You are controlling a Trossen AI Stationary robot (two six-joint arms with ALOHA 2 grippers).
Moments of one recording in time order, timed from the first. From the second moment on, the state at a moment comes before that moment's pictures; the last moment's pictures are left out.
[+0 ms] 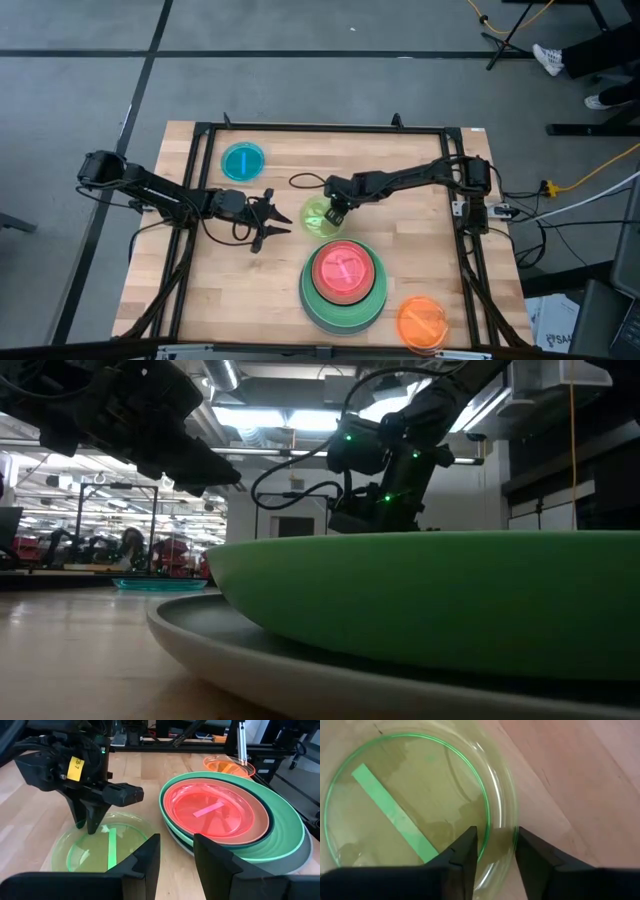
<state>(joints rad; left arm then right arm) -0.10 1.19 0.32 0.56 0.00 -0.08 -0.11 1.96 1.20 -0.41 0.09 0.46</state>
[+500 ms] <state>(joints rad) -0.10 1.19 0.32 0.56 -0.01 -0.08 -0.11 1.96 1.20 -0.33 0.18 0.44</state>
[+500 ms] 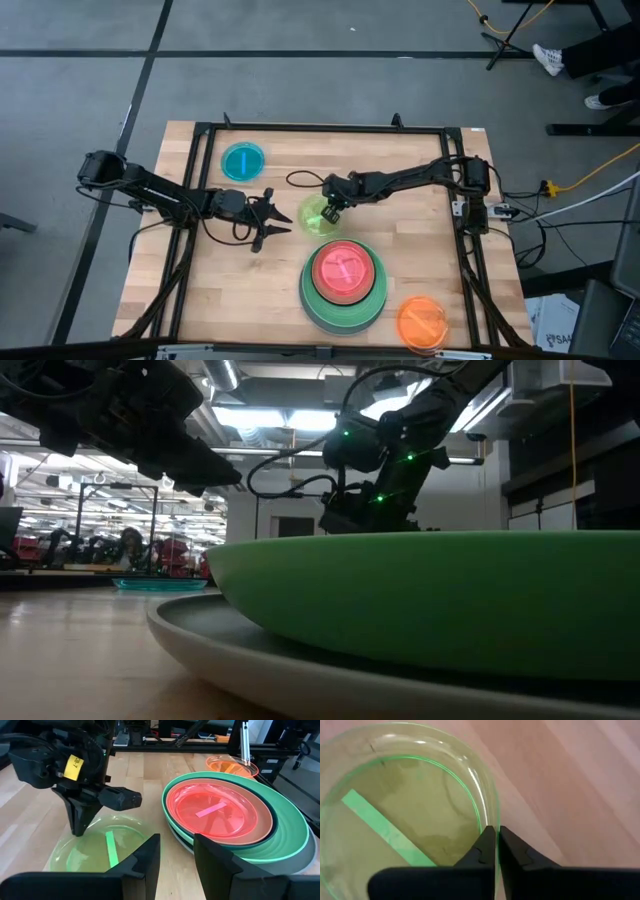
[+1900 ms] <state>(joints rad) -0.10 1.19 0.32 0.58 -0.01 -0.08 -0.09 1.62 1.20 -0.40 0.18 0.39</state>
